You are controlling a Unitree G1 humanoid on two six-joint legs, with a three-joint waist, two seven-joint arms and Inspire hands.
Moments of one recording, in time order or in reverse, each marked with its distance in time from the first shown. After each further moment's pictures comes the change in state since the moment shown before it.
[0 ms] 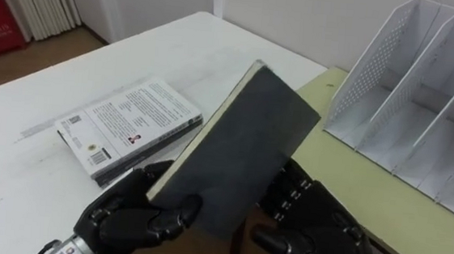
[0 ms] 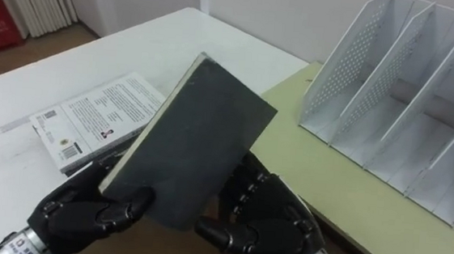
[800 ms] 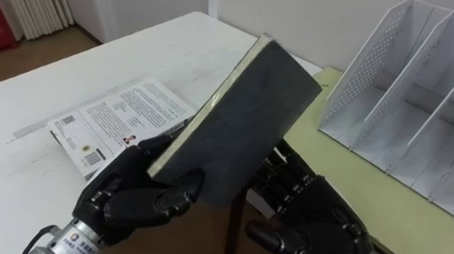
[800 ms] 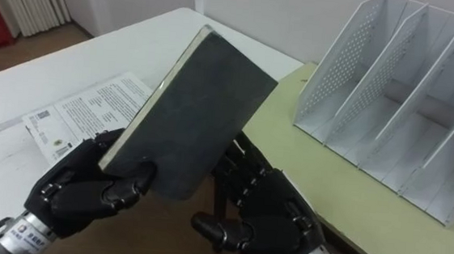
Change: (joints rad) left arm 0.000 -0.067 -0.002 -0.149 0.076 -0.067 0.177; right arm 0.000 0.077 -0.010 0.000 -0.120 -0.072 -0.027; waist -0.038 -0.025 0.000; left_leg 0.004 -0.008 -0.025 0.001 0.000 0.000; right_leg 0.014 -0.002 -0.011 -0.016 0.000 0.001
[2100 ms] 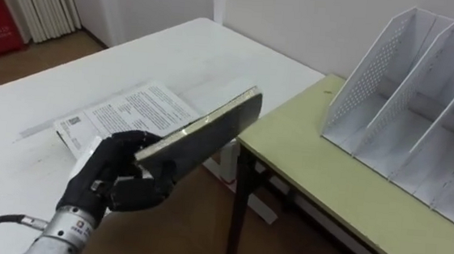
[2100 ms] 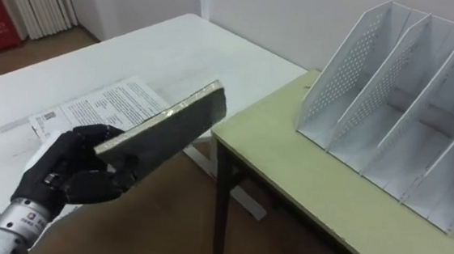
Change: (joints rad) left arm -0.044 -0.039 0.010 -0.004 0.512 -0.067 0.383; right arm -0.020 0.018 0.000 0.555 -0.712 -0.057 -0.412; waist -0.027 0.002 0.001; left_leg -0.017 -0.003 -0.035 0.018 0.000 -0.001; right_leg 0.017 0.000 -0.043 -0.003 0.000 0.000
